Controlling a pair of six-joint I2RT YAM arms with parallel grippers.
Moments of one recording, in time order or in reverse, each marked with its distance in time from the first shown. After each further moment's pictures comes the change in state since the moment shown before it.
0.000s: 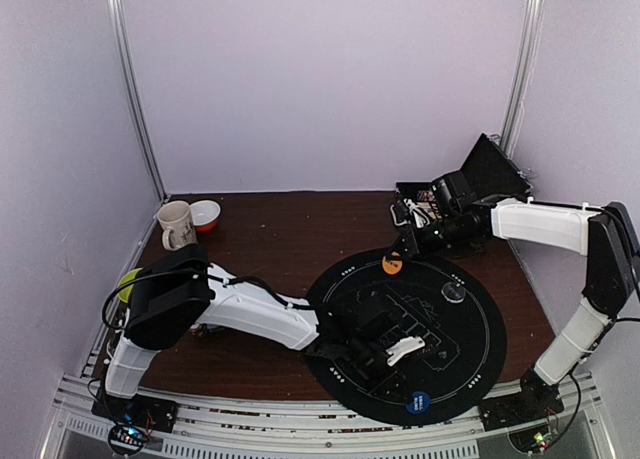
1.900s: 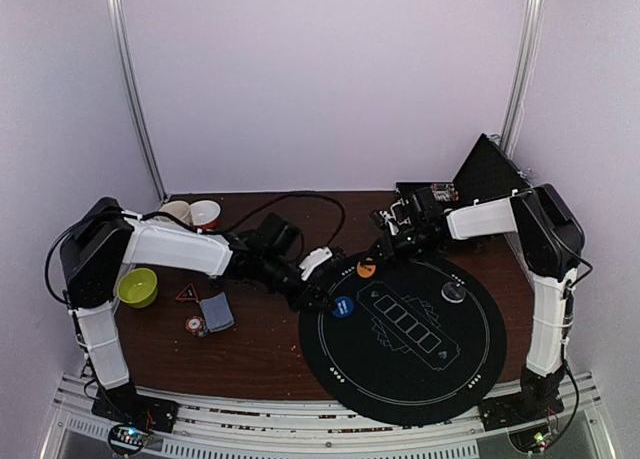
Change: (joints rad) left arm 0.465 -0.352 -0.315 -0.055 -0.058 0.354; right arm -0.035 0.425 0.169 0.242 -0.233 0.055
